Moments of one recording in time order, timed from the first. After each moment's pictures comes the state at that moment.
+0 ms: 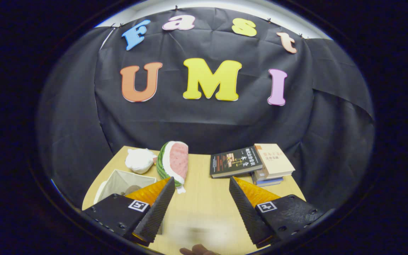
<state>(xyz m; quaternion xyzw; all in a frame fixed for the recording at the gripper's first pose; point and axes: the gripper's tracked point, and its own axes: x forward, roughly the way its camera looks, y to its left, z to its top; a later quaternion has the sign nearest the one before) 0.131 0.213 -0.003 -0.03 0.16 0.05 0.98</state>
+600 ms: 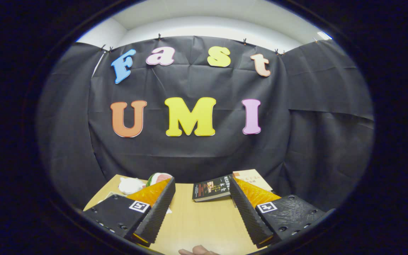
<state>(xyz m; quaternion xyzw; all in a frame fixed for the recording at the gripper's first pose) 0.086 0.149 0.070 0.01 0.04 0.01 1.00</state>
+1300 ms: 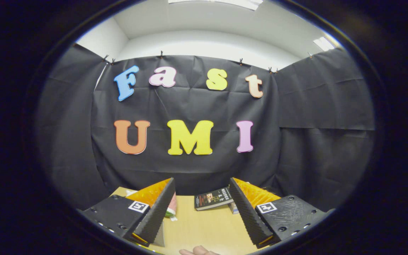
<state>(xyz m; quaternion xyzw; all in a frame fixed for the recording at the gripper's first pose) -0.001 0.179 0.128 0.00 -0.03 -0.02 1.00</state>
